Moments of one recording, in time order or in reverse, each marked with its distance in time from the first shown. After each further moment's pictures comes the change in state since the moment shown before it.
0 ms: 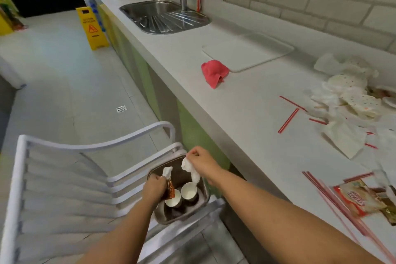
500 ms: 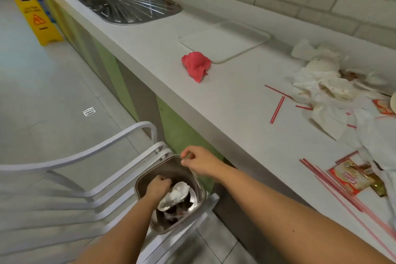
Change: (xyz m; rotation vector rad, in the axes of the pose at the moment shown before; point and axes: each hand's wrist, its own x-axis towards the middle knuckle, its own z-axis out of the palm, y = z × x) left_hand 0.034 0.012 0.015 0.149 -0.288 0.102; right_hand -0.002 -0.018 -0.008 -0.253 -0.010 -0.015
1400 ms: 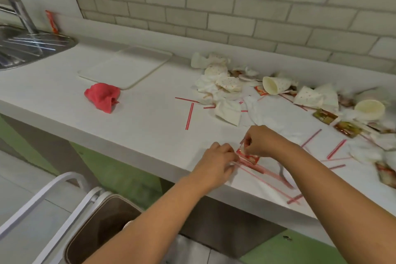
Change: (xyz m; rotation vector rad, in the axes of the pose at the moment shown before) left_hand -0.165 0.208 0.135 0.611 -0.285 1.511; right_hand -0.182 0.082 -0.193 -0.499 0.421 0.591
